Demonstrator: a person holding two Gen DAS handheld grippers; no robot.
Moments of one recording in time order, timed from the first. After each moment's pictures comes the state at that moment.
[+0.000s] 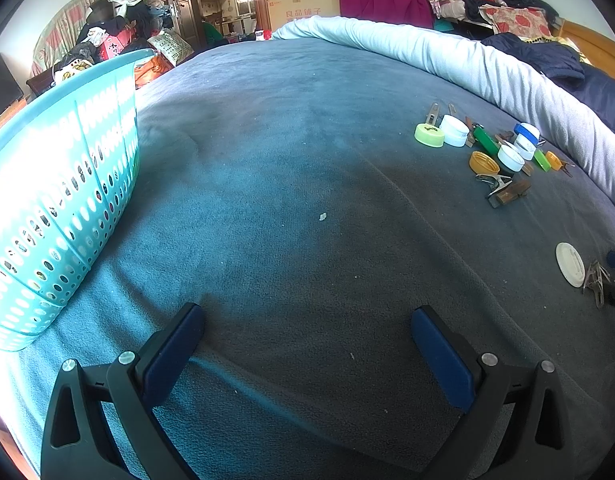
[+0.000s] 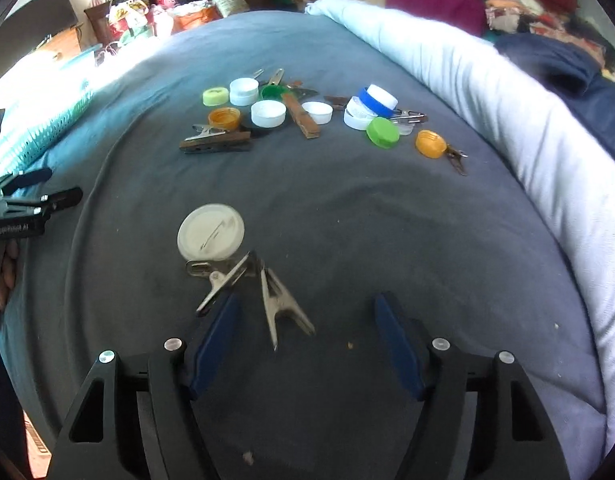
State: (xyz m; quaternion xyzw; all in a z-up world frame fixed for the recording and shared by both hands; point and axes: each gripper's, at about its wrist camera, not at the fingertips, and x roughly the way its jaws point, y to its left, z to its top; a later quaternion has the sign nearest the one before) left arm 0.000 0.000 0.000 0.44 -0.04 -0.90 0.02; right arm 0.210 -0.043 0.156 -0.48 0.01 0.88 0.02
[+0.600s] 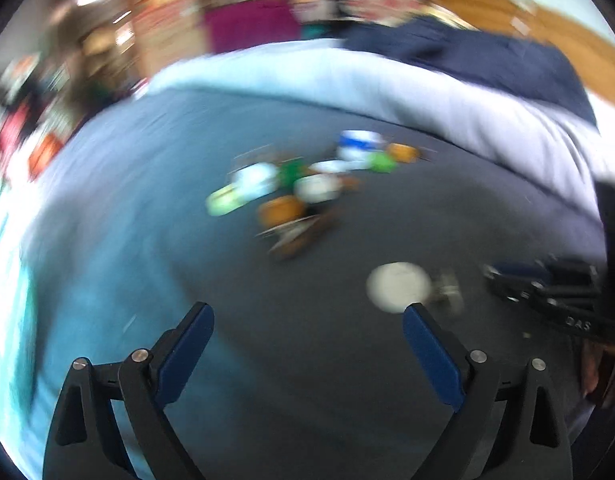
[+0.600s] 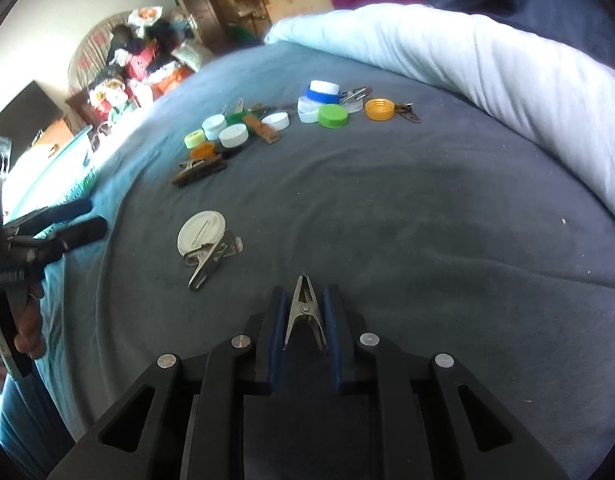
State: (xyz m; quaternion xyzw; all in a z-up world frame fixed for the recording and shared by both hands) left arm 0.008 0.137 0.043 0.40 -0.14 -0.89 -0.20; right arm 0.258 -0.006 0.146 -0.41 0.17 0.89 0.02
